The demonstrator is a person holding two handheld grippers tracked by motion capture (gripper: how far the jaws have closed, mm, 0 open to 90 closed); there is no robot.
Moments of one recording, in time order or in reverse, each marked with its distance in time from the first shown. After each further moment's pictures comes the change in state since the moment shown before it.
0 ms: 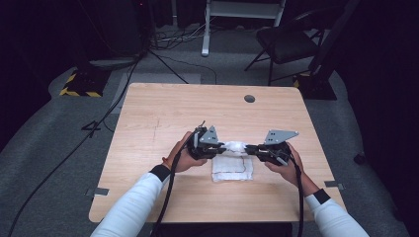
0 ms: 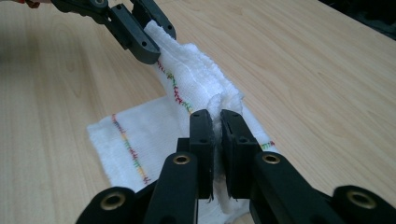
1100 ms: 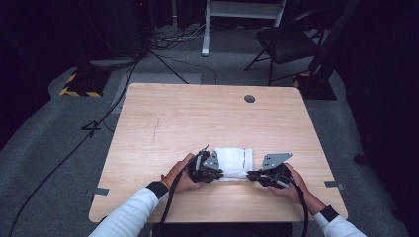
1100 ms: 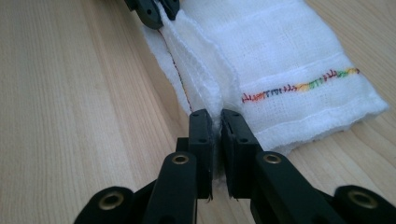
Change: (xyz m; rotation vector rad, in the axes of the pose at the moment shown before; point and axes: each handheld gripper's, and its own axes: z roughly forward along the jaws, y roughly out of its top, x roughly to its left) left arm -0.041 -0.037 0.022 0.143 -0.116 0.021; right arm 0.038 -0.048 0.005 0.179 0.096 -0.037
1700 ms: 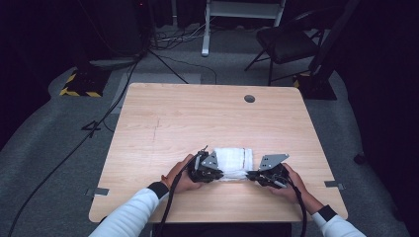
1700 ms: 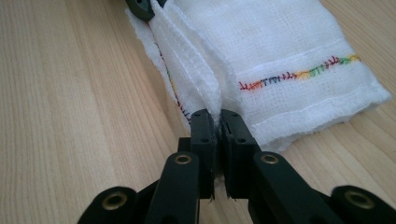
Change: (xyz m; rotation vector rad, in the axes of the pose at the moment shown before) left arm 0.006 -0.006 0.005 -0.028 -0.036 -0.022; right arm -0.002 -0.003 0.008 0.028 -0.028 -0.013
